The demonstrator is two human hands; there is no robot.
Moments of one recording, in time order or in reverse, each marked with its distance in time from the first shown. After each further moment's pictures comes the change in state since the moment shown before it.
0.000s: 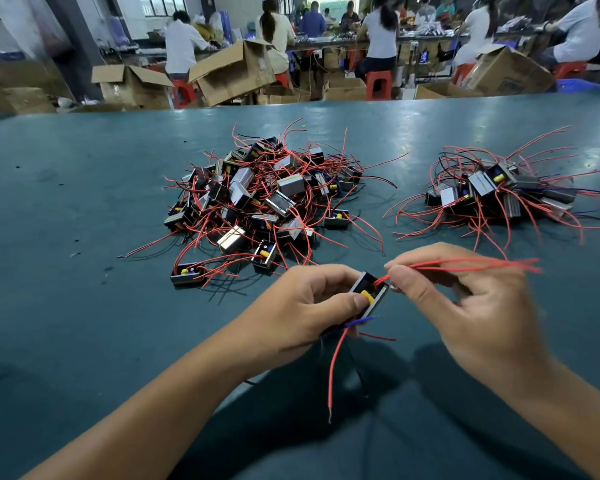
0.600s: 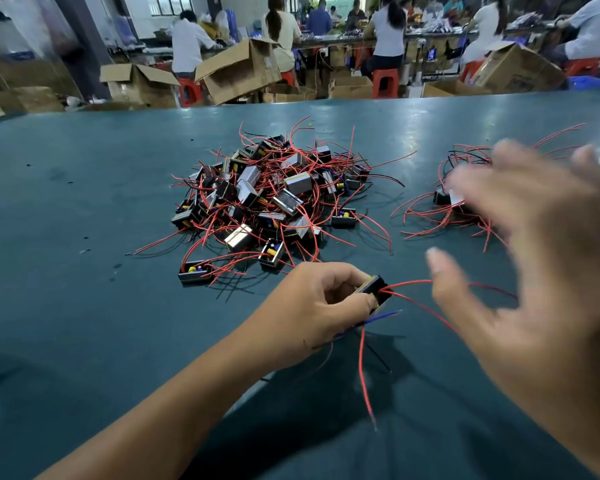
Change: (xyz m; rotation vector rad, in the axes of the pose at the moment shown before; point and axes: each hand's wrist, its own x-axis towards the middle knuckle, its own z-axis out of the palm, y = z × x) left_hand 0.002 -0.005 0.000 0.174 0.086 -0.017; right_hand 0.007 -0.034 -0.020 -0.665 0.160 -0.324
